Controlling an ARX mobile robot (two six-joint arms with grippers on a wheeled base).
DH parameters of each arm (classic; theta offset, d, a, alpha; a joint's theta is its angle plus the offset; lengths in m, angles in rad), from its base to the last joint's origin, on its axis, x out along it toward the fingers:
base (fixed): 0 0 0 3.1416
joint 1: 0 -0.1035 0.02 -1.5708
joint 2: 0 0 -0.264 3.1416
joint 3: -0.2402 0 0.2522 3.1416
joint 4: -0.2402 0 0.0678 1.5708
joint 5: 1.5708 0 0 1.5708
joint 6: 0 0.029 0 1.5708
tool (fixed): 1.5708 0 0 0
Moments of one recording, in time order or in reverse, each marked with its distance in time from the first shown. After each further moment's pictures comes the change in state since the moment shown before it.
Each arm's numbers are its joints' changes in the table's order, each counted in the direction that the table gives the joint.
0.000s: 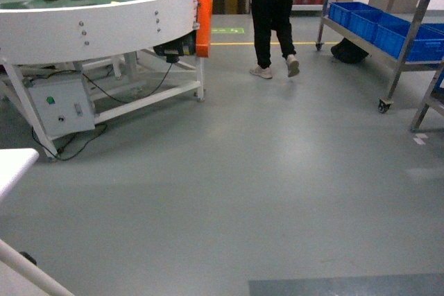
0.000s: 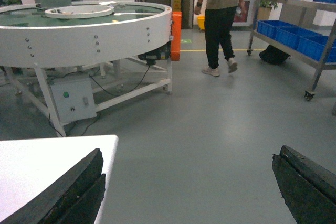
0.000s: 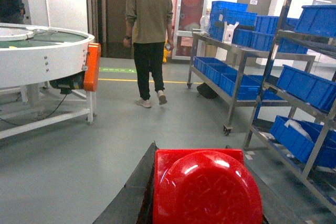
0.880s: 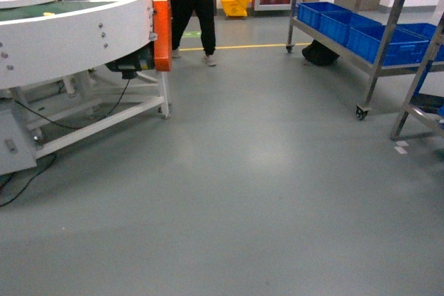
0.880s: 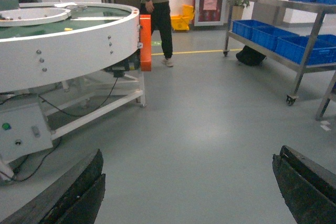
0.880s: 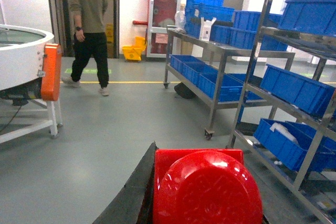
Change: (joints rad) left arm 0.000 0.000 0.000 -0.003 0.000 0.000; right arm 0.000 0.000 0.000 -0.002 0.000 0.000
